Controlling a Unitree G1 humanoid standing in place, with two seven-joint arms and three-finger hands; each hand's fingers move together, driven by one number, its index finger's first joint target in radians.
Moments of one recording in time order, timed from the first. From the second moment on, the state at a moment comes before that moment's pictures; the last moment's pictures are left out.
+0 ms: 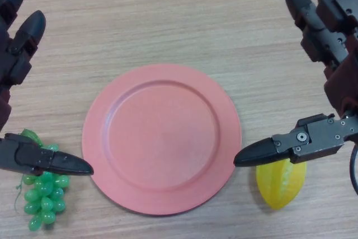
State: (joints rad) left arm 0.00 0.31 0.42 -0.81 -0.40 0.49 -0.29; right arm -0.21 -0.41 0.13 -1.00 0.34 0.70 -0.25
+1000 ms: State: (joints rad) left arm 0.15 0.25 0.50 -0.41 -0.10 0.01 -0.41; right arm -0.22 -0.37 0.14 -1.00 0.29 0.76 -0.20
